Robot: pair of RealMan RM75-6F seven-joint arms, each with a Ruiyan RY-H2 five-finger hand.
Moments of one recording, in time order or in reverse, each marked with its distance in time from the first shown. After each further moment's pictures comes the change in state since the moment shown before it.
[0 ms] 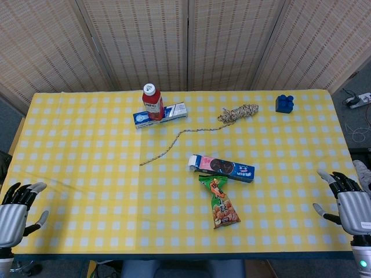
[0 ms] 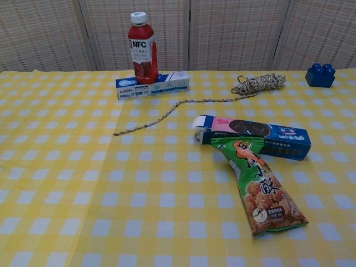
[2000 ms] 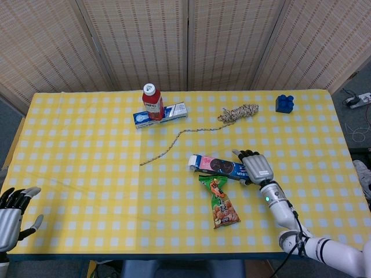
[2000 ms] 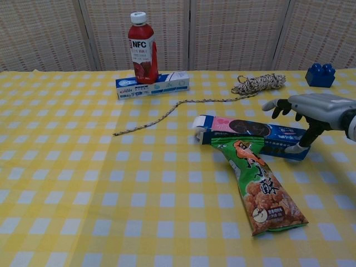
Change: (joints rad) left arm 0.027 -0.013 0.009 0.045 -0.017 0.009 -0.036; right arm 0.558 -0.420 0.149 0.224 0.467 -0.685 -0.394
